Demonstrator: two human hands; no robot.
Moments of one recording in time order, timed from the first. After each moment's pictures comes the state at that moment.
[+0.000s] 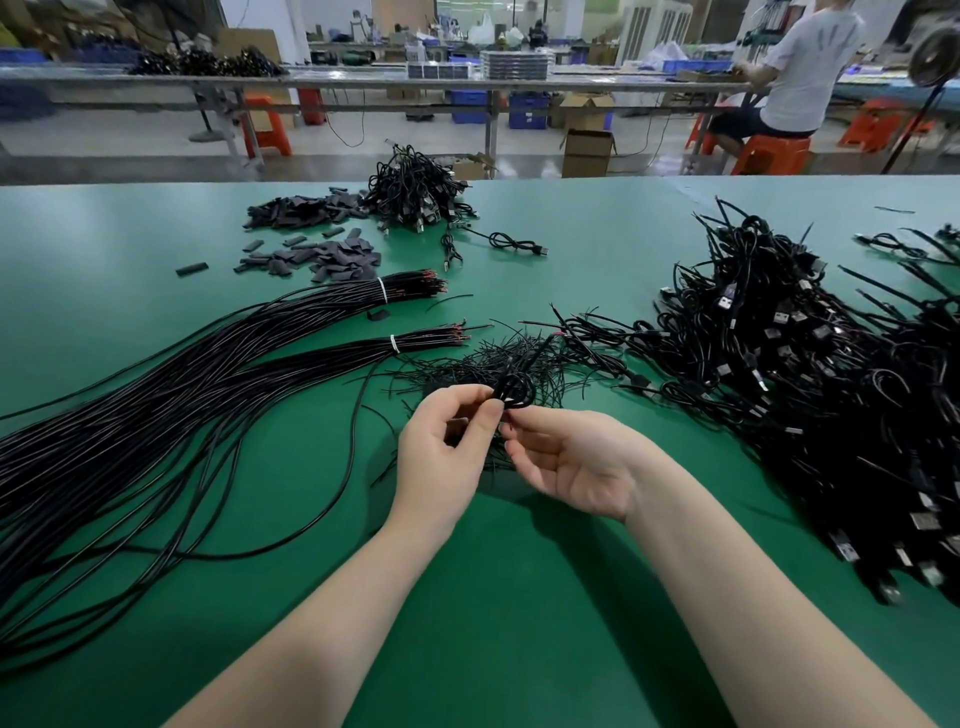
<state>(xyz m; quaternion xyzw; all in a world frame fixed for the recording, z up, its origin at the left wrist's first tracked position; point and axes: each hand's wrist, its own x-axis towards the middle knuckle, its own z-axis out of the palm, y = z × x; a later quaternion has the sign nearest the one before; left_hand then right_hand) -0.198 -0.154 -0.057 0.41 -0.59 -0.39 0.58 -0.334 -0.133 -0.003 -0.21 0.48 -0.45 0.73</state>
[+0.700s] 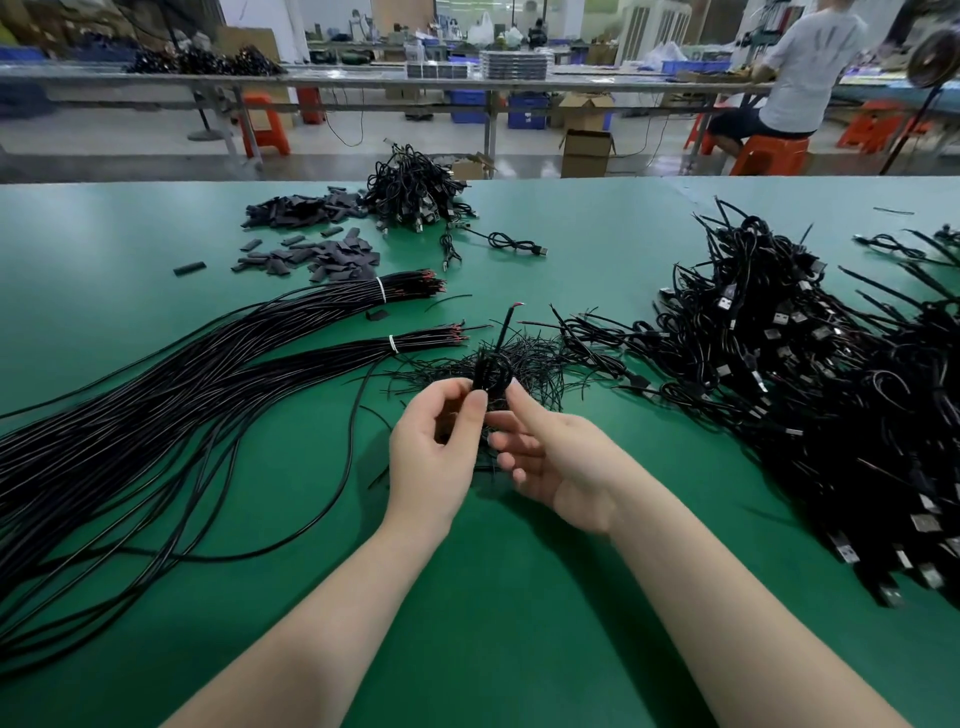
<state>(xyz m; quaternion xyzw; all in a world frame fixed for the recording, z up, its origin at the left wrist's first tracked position) -0.197 -0.154 -0.053 0.44 -0.57 -0.36 0.60 -0.323 -0.132 -0.015 -0.32 0.51 -0.45 0.66</state>
